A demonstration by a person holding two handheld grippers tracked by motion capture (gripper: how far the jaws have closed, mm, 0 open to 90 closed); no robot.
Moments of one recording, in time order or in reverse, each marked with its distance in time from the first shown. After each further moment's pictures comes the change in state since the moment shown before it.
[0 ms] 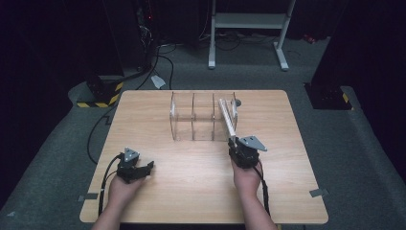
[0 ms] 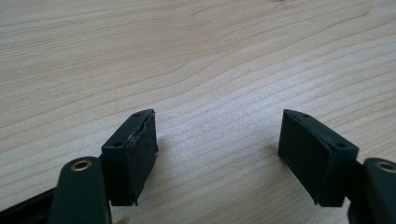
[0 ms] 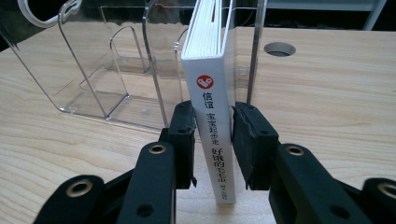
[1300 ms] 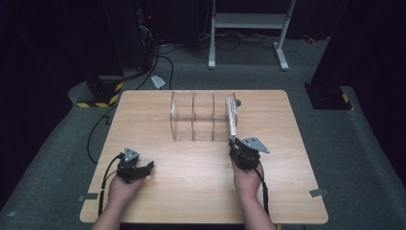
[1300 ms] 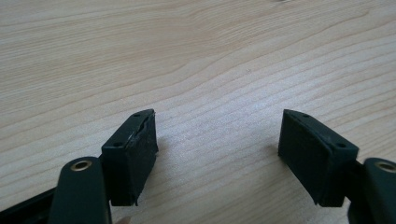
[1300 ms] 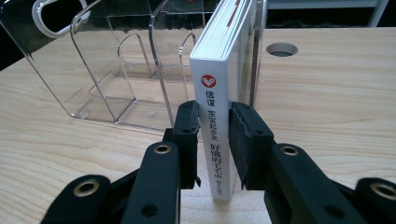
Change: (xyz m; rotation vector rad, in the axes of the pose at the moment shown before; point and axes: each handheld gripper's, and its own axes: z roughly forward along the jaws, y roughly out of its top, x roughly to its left) left arm 0.000 0.000 0.000 -0.001 0.000 0.000; right arm 0.000 0.000 -0.007 -0.017 0.018 0.042
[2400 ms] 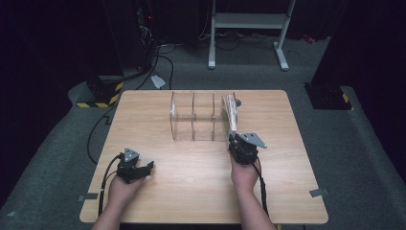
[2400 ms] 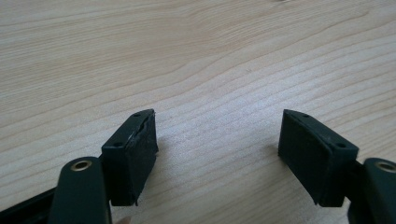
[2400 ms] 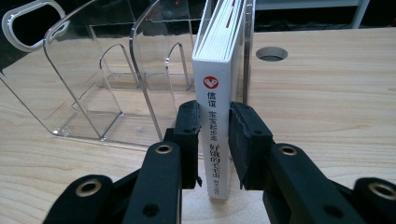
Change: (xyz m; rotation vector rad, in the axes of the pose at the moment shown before) left arm 0.000 0.000 0.000 -0.002 0.000 -0.001; right arm 0.001 0.008 0.015 -0.008 -0.052 0.028
